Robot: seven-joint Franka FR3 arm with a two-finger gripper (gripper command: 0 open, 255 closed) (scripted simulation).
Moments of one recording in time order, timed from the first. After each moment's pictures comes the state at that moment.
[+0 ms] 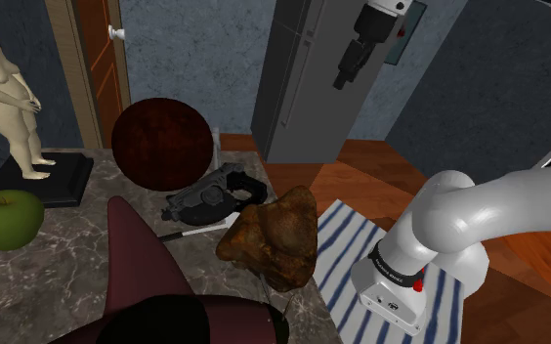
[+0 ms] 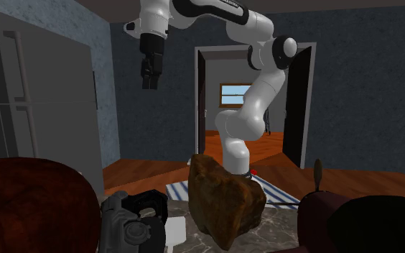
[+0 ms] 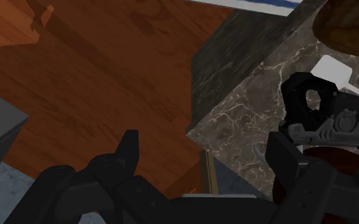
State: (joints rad) arm -0.01 -0.76 -0.03 -2.27 -0.05 1.63 -0.17
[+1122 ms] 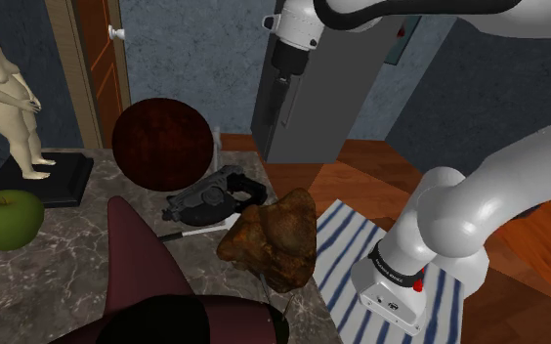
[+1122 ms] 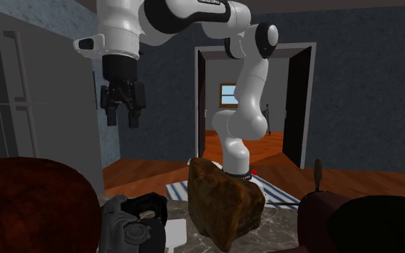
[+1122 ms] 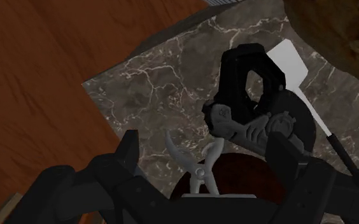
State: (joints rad) arm 0.19 -0.41 0.05 -2.26 0.08 1.90 -0.34
